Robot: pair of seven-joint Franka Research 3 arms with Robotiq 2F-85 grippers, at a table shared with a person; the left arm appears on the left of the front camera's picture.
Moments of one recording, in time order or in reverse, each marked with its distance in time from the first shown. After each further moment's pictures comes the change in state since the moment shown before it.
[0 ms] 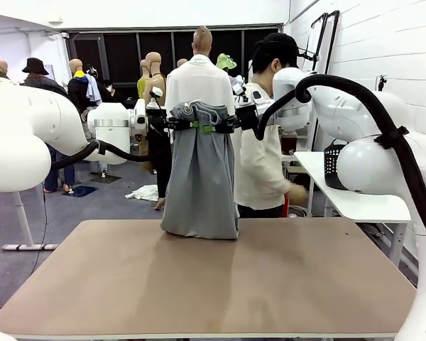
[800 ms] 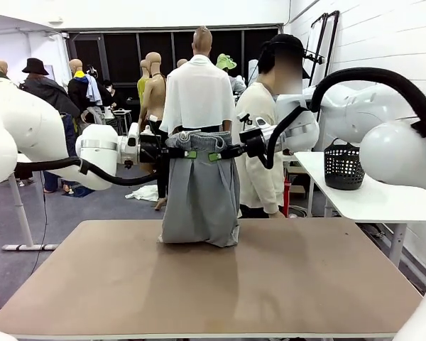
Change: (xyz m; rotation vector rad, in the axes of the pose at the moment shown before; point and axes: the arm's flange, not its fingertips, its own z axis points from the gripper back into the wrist) left arm -0.068 -0.084 0.029 -0.071 0.082 0.365; right arm -0.063 0.075 -0.003 0.037 0.031 -0.352
